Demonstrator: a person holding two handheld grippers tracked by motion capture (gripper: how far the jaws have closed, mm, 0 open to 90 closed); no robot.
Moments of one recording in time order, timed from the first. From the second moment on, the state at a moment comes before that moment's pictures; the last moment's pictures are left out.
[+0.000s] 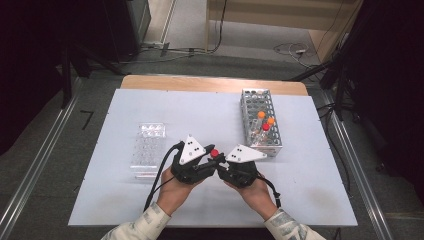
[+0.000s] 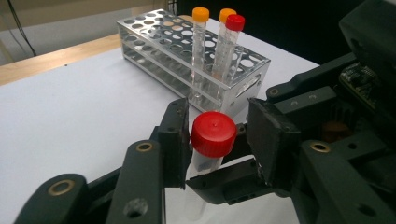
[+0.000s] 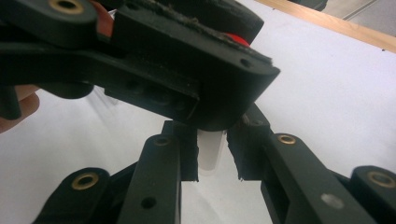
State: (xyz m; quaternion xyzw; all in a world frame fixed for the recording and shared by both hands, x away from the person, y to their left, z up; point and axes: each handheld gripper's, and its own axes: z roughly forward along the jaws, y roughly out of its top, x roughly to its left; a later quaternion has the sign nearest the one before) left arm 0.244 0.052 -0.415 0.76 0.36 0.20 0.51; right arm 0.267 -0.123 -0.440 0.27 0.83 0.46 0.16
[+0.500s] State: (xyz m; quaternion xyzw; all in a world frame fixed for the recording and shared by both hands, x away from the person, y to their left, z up) left arm 0.244 0.054 -0.416 0.75 0.37 0.20 0.51; right arm 0.268 -0.124 -0.440 0.28 0.83 0.46 0.15
